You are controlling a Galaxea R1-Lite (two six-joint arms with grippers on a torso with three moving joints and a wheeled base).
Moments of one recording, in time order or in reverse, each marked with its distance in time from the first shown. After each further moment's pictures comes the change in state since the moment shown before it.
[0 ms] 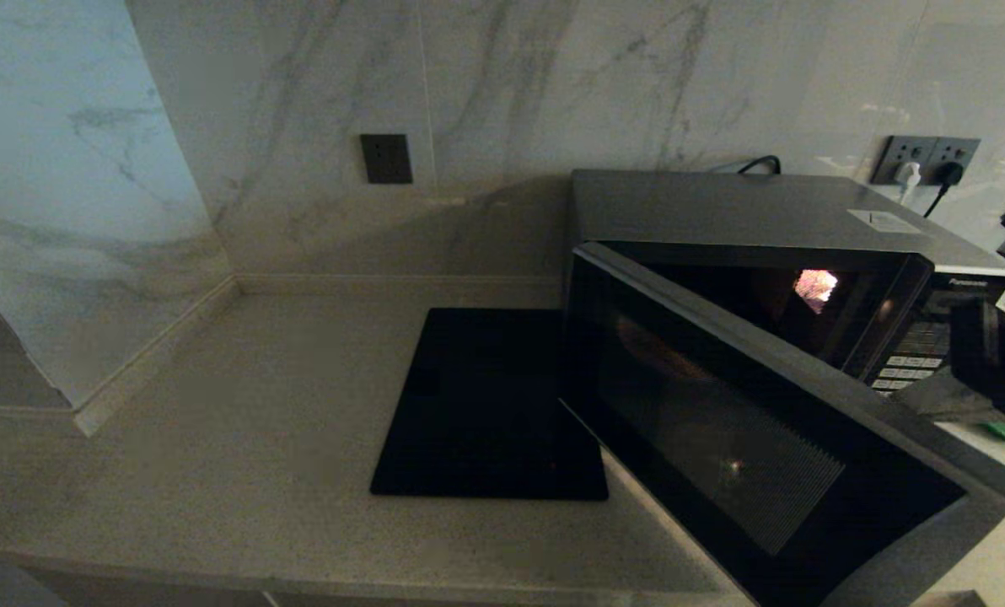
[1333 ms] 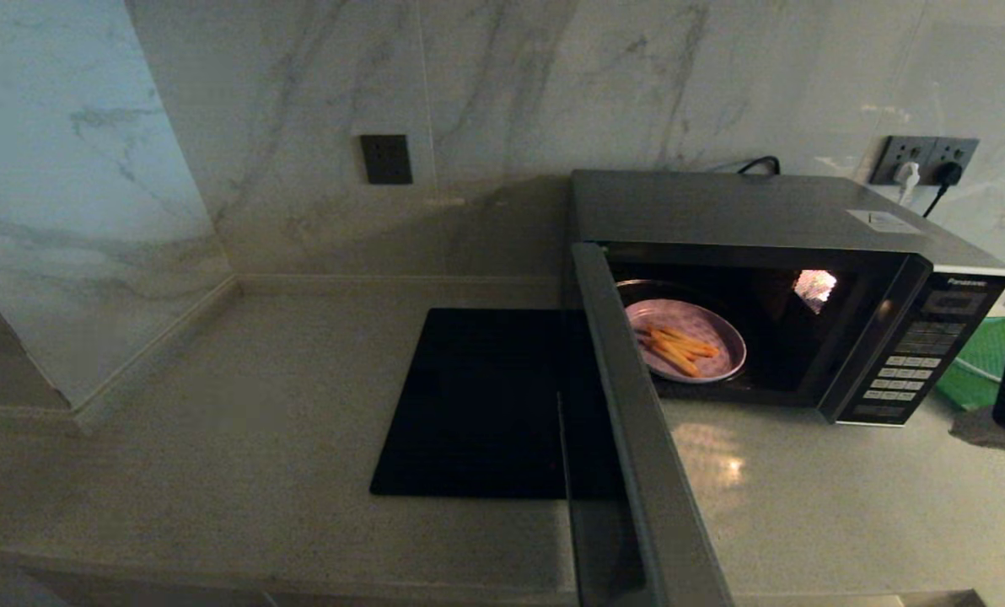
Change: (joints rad) left arm -0.001 0.000 0.000 0.000 0.000 0.000; right arm 0.173 -0.108 0.136 -0.051 -0.409 0.209
